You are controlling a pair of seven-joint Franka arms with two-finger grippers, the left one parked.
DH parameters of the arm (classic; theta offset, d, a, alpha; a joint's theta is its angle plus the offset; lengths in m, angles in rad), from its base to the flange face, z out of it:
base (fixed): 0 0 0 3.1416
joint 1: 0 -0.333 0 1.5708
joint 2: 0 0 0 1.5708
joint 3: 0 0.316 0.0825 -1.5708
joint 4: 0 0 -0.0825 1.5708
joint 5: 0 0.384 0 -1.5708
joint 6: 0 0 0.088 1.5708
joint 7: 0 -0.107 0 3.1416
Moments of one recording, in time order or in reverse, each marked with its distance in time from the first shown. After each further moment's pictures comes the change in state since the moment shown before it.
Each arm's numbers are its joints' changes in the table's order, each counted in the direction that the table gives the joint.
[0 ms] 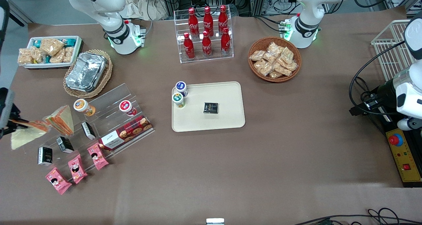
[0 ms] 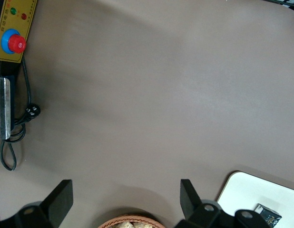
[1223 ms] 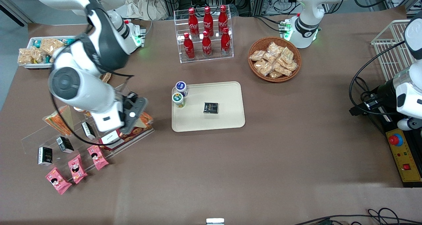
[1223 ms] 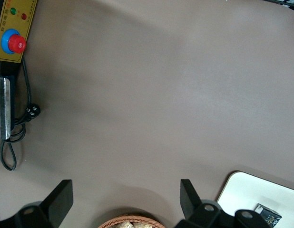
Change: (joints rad) arm -0.342 0.093 0.307 -0.039 0.002 0.018 -1.195
